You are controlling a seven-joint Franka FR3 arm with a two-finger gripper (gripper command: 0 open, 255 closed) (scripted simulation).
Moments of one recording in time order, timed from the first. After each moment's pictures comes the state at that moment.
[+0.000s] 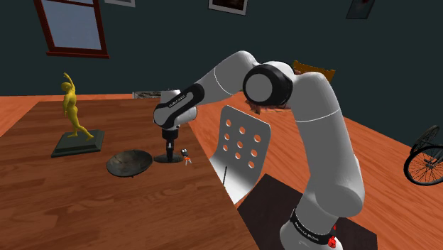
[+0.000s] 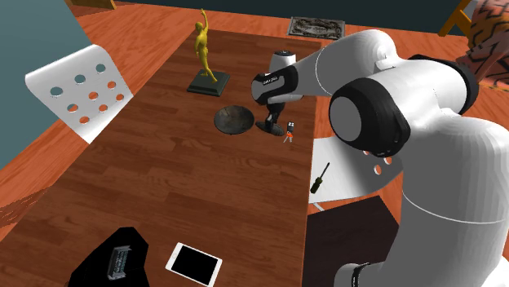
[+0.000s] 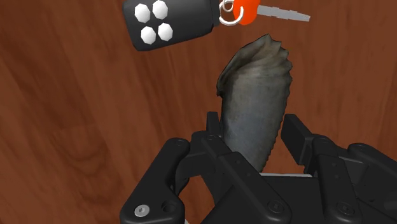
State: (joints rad) arm 0.11 0.62 -0.03 -1.72 0.13 2.27 -0.87
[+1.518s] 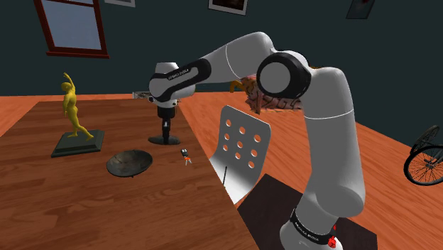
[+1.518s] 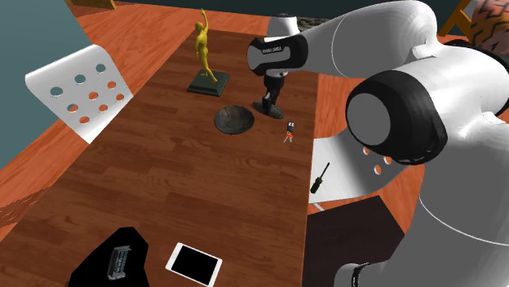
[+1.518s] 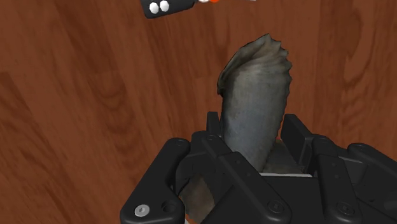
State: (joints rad) arm 0.13 0.48 -0.03 -1.63 0.11 2.05 -0.82
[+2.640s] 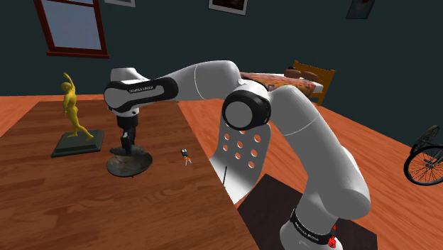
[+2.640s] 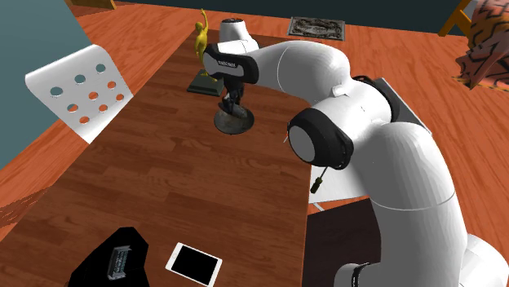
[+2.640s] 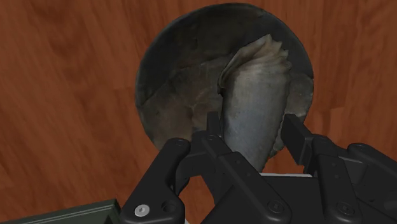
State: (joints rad) arm 0.27 0.86 0.01 -1.07 0.09 1.88 -0.62
